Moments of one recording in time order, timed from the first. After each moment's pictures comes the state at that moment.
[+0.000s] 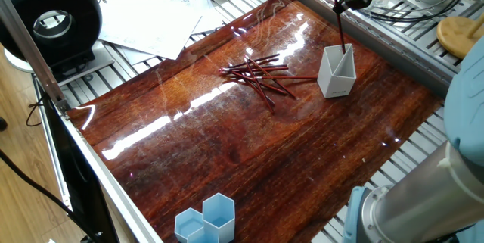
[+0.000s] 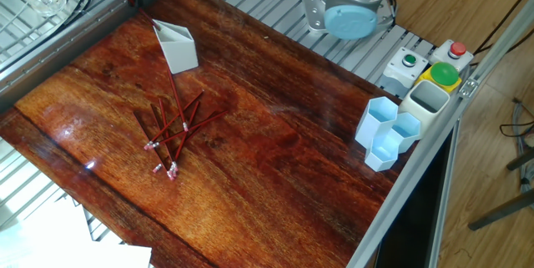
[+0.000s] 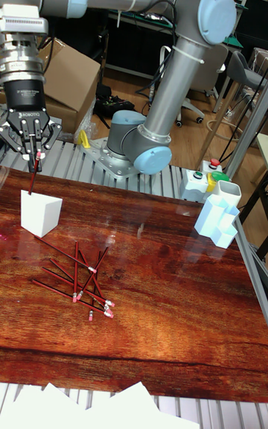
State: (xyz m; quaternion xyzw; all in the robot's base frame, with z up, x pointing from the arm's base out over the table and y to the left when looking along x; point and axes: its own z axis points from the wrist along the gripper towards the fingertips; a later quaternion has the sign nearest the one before) arm 0.486 -0.199 0.207 -0.21 0.93 0.11 0.29
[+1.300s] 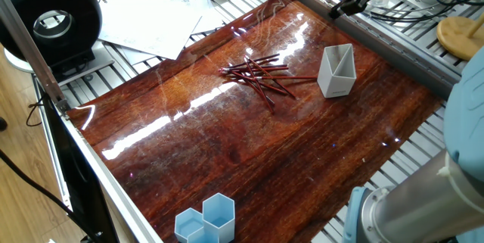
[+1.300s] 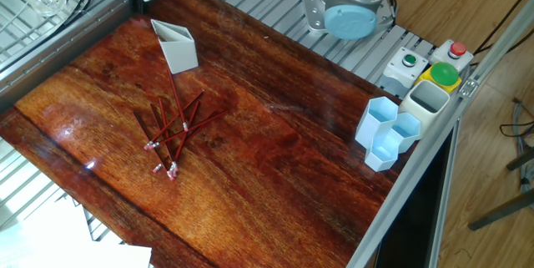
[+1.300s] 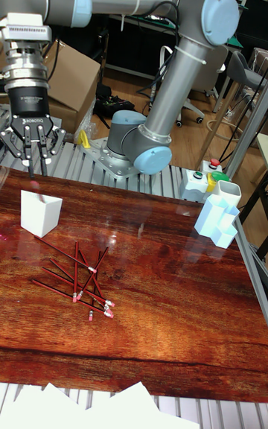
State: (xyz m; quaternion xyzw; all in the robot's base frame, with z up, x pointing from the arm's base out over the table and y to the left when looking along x) arm 0.484 -0.193 0.195 -0.19 0.93 0.10 0.29
